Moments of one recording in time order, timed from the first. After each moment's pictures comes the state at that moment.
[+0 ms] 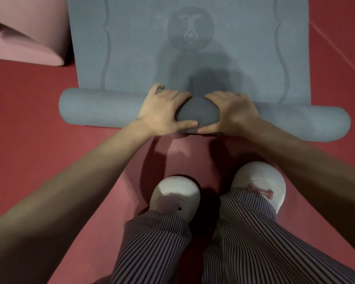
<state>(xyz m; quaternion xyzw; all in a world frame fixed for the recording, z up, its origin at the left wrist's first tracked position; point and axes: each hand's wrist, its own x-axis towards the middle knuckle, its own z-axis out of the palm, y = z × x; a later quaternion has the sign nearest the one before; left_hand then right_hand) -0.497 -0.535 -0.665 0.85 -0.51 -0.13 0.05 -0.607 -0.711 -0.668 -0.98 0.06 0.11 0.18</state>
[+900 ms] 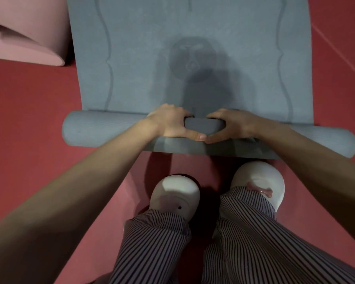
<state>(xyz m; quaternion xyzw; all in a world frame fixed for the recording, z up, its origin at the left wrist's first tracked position) -0.507 -0.553 -0.662 0.81 -0.44 -0.39 0.02 -0.614 -0.727 -0.659 -0.87 0.07 0.37 0.31</state>
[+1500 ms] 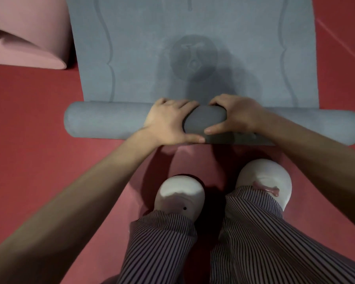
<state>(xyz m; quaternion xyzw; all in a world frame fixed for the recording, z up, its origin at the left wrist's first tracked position) -0.519 -0.534 -0.657 0.84 -0.51 -0.17 0.08 -0.607 -0.722 -0.652 -0.93 0.08 0.25 0.27</state>
